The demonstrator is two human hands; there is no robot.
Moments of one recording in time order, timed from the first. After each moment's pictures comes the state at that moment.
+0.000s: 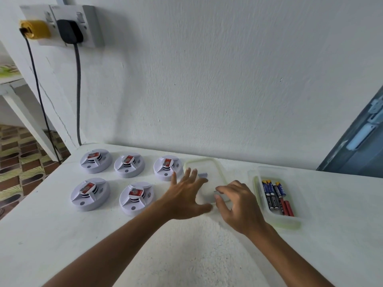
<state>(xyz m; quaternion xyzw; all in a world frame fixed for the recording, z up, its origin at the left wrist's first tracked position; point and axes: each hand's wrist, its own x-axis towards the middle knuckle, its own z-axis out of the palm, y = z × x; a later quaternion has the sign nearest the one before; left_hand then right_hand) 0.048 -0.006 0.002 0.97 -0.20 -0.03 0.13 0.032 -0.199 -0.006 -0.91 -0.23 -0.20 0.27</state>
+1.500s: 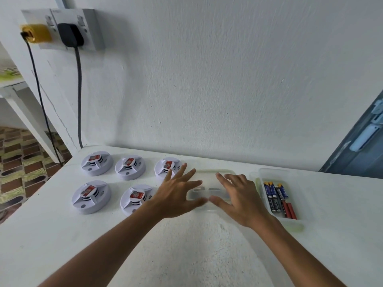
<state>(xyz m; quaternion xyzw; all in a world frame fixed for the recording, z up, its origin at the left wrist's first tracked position) 0.058 0.019 0.002 0.97 -0.22 -0.01 0.14 0.054 -0.206 0.005 -0.97 -0.20 -0.06 0.13</state>
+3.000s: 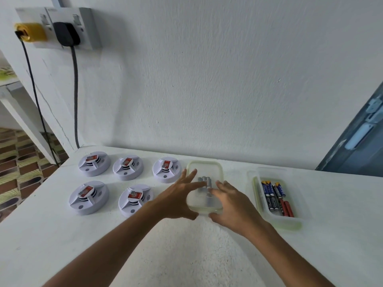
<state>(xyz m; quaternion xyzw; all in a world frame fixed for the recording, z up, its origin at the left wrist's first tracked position) 0.059 0.013 -0.004 0.94 -0.24 -0.07 0.21 0.026 -0.186 0.026 -0.97 -0.21 0.04 0.14</state>
